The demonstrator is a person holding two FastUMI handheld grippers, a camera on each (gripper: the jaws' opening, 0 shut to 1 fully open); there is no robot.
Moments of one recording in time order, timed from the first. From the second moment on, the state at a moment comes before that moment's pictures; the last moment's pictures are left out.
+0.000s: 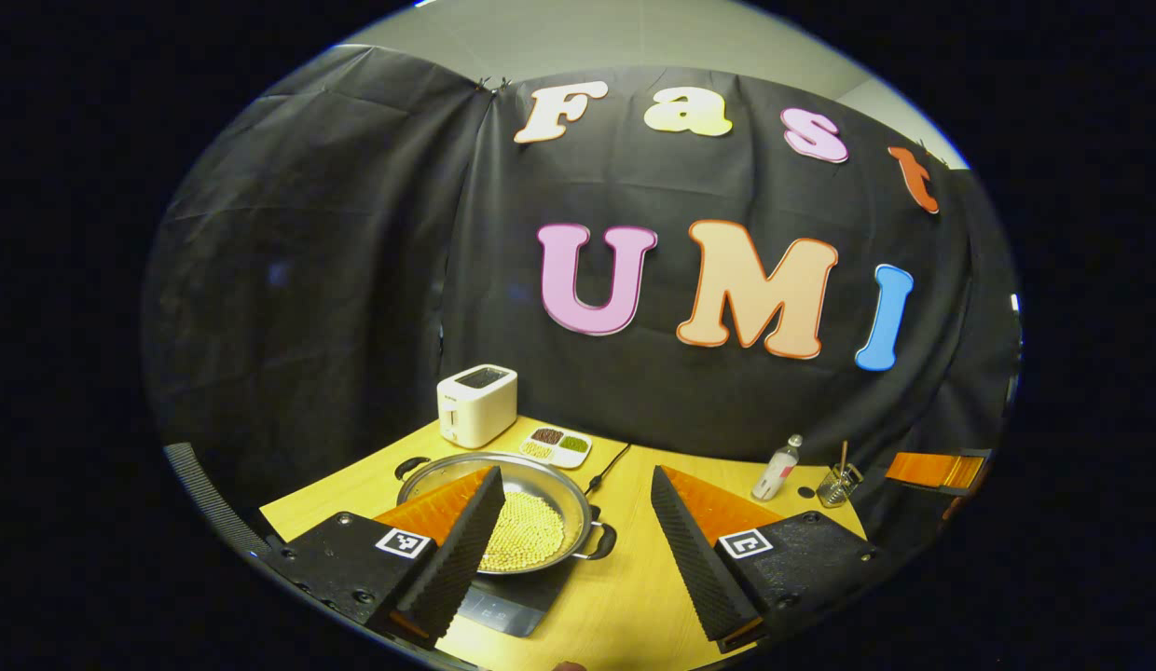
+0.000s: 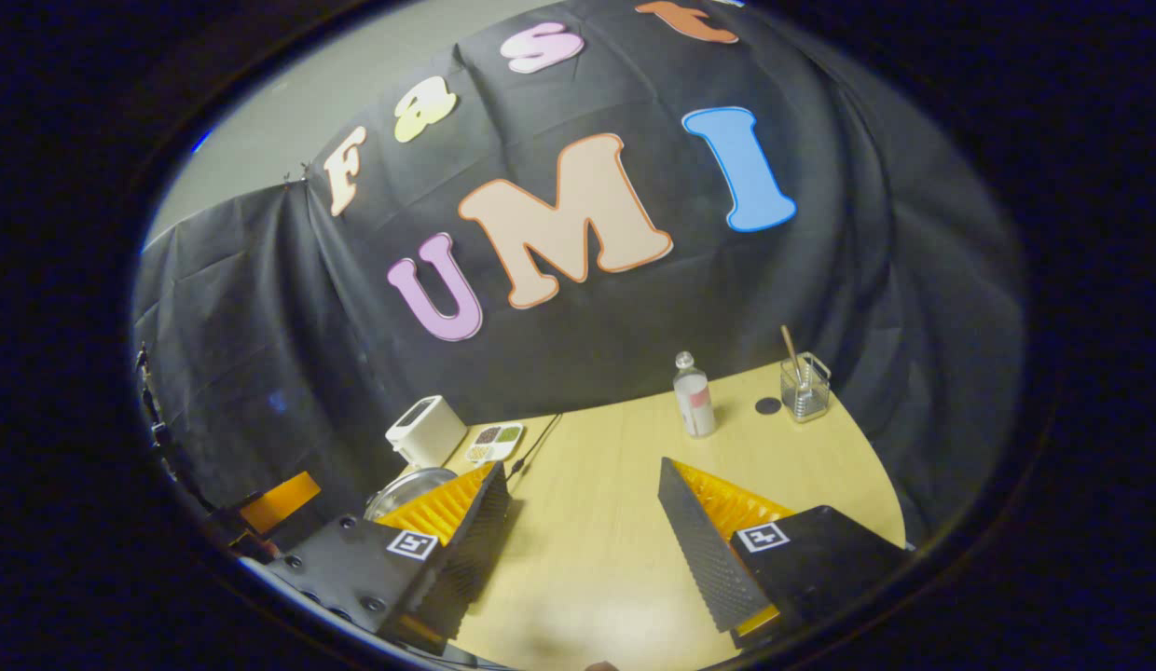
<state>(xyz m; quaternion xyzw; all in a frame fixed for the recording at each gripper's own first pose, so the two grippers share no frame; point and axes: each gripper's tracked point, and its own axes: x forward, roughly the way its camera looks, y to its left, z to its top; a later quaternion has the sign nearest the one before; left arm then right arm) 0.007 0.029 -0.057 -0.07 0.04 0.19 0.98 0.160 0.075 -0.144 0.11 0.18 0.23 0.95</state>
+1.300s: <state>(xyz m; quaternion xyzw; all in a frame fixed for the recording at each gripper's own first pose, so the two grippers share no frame) 0.022 -0.086 -0.032 0.00 -0.03 0.13 0.99 0.138 0.040 -0.099 0.07 0.10 0.26 0.96</state>
